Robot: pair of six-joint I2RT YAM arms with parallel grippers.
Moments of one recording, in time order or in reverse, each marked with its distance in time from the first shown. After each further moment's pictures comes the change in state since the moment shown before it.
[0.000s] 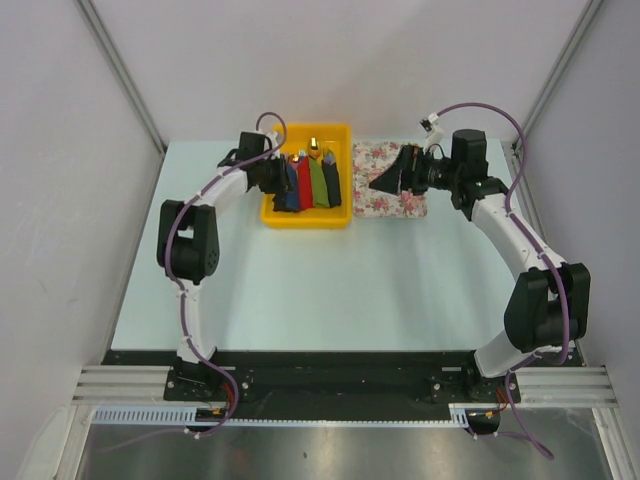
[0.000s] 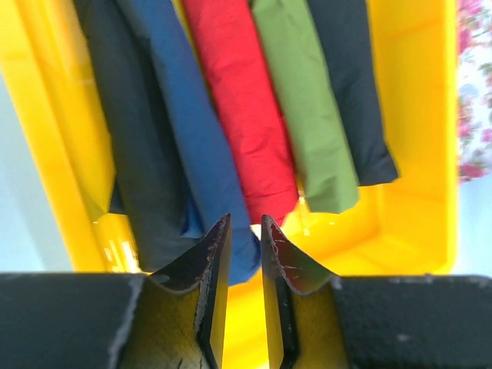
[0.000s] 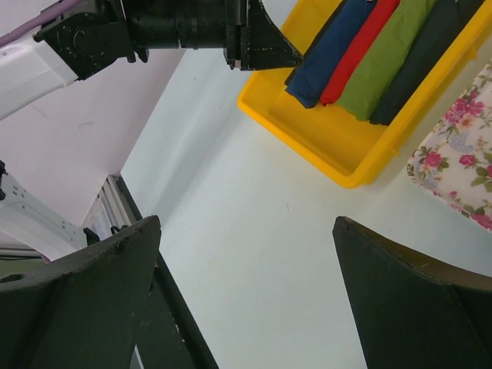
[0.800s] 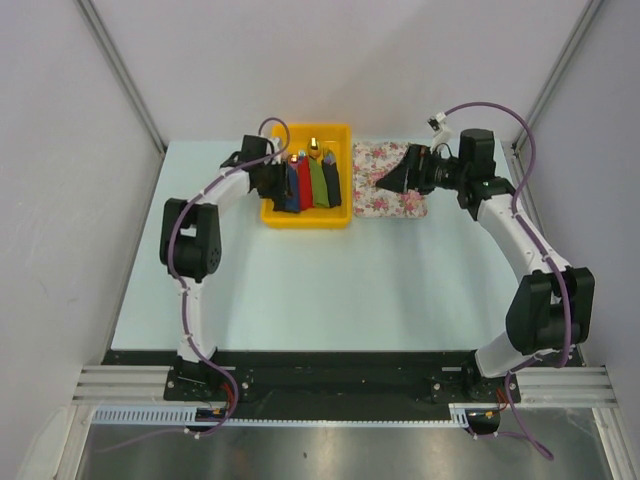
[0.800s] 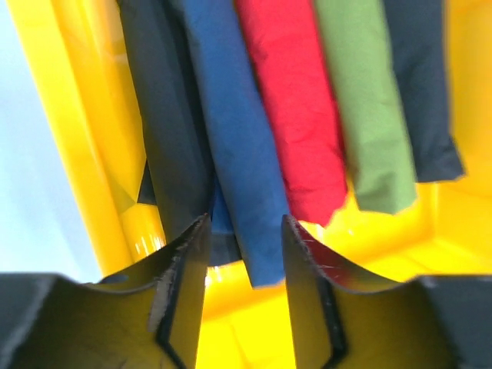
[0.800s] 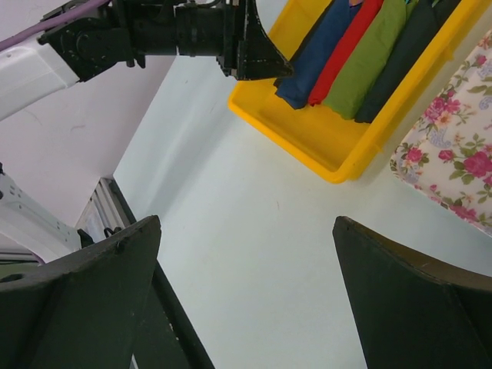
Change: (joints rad) left arm -0.005 0.044 0.010 -0.042 -0.077 0.061; right arm -0.035 -0.016 0.000 -0.030 -0.003 -0.023
